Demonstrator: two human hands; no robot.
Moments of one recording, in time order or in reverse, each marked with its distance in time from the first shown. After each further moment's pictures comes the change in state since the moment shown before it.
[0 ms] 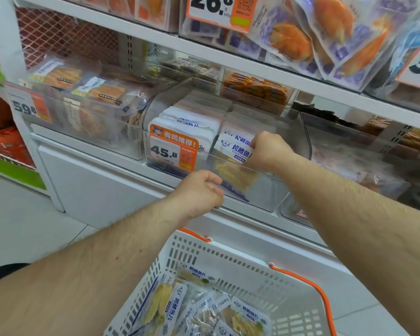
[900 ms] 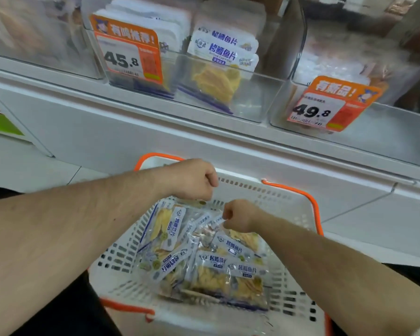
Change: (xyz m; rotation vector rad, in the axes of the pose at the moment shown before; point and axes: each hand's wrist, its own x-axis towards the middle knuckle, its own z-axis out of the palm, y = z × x) left_hand -0.026 -0.070 0.056 0.673 -0.457 -0.044; right_hand -0.160 0.075 0.257 0.183 -0.659 -0.077
